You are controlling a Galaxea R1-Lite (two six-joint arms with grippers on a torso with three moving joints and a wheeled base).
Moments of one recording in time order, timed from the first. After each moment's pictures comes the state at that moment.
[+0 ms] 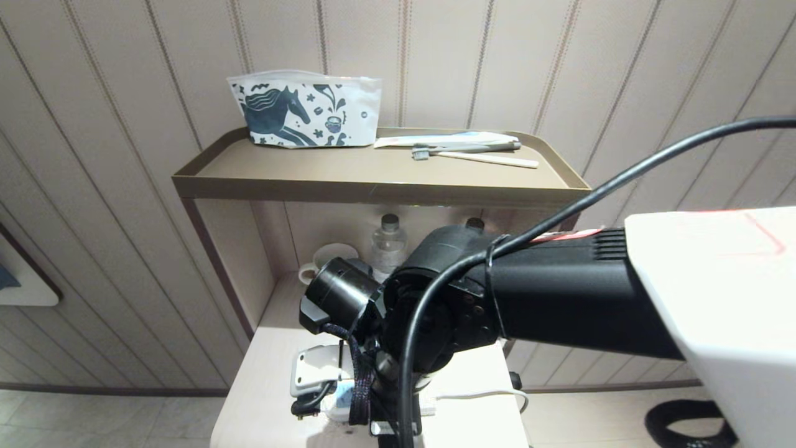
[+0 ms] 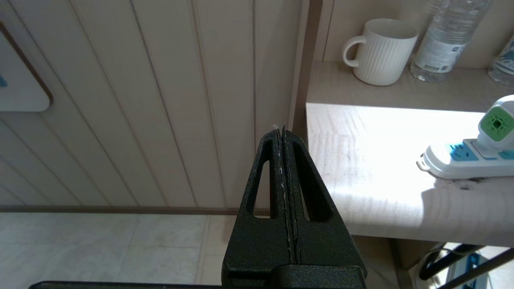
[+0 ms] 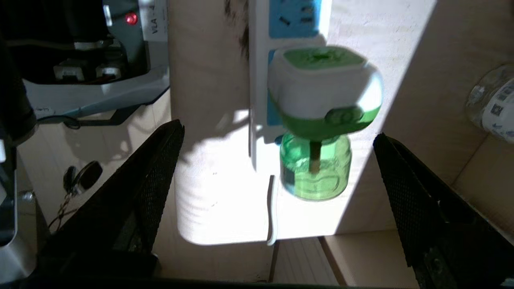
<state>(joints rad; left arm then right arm) 0.00 0.00 0.00 0.01 0.00 0.01 0.99 2.21 -1.88 0.86 -0.18 -0.64</state>
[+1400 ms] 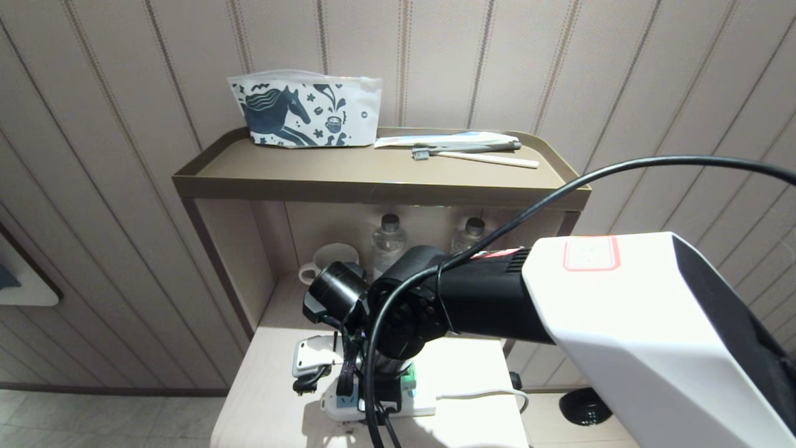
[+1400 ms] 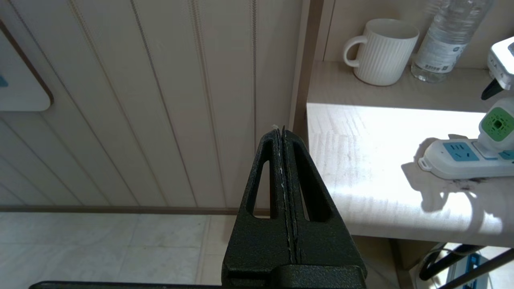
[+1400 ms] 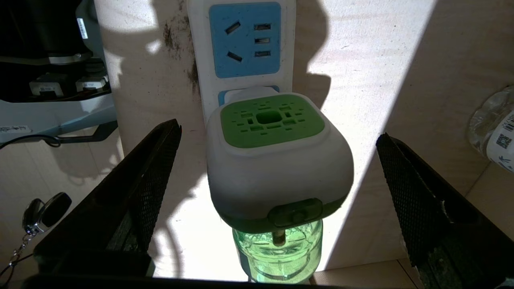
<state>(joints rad) 0.00 0.00 0.00 0.01 0.00 0.01 0.93 2.35 -1.96 0.77 -0.17 -0.68</state>
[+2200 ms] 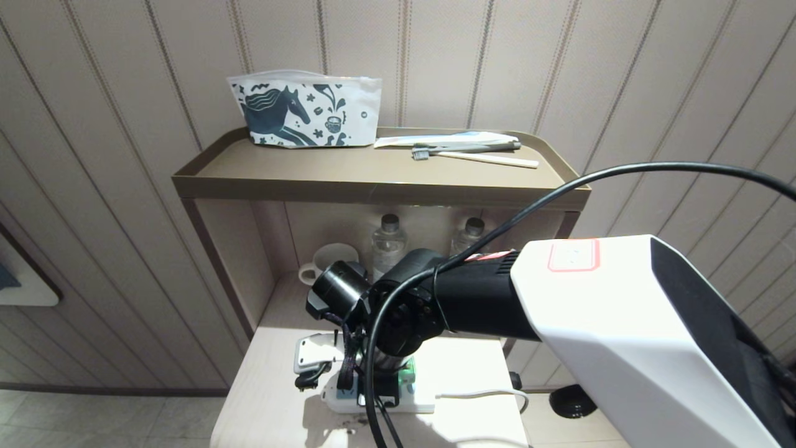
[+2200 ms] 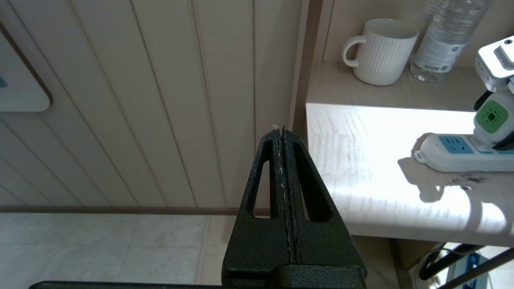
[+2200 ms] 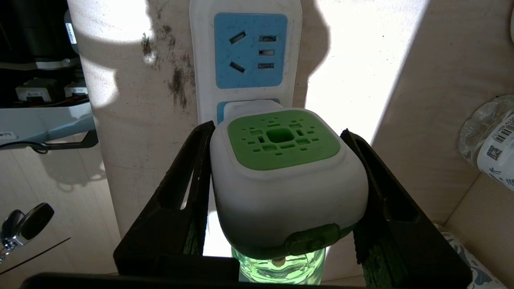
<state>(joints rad) 0.00 0.00 0.00 0.01 0.00 0.01 0.92 2.37 -1.96 0.73 -0.17 -0.71</state>
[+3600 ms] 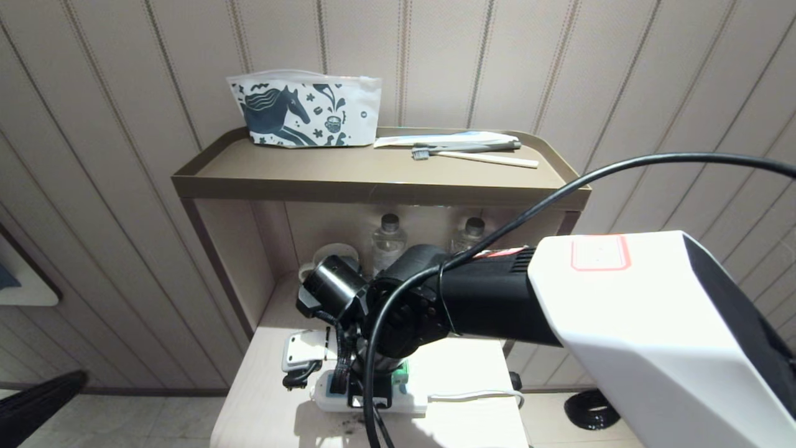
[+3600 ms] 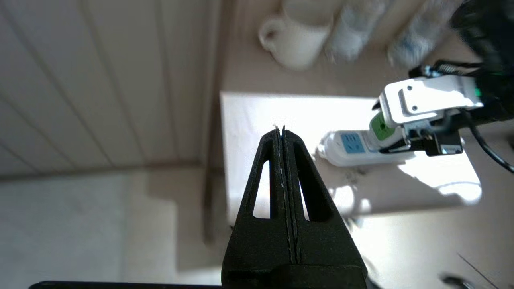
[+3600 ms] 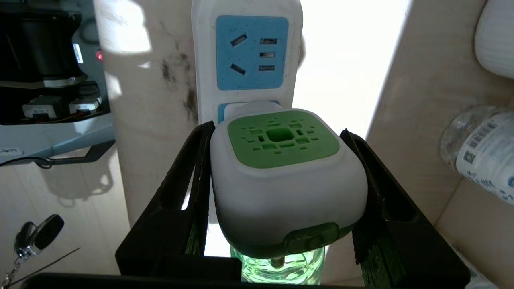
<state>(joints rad) 0.00 0.77 -0.37 -0.05 -0.30 -0.10 0.95 2.33 -1.95 0.71 -0.16 -0.68</state>
